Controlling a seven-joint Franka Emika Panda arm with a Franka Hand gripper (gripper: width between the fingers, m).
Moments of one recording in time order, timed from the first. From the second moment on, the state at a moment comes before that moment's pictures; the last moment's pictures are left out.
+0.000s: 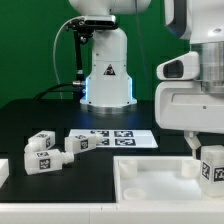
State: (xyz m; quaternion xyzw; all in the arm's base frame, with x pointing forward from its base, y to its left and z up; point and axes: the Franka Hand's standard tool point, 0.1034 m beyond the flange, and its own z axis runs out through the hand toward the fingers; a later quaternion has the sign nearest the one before) arm 0.635 0.126 0.075 -0.95 0.29 -0.02 0.06
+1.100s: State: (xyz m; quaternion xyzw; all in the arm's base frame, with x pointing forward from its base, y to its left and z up) arm 0.645 0.103 0.079 -1.00 -0.02 -0.05 0.03
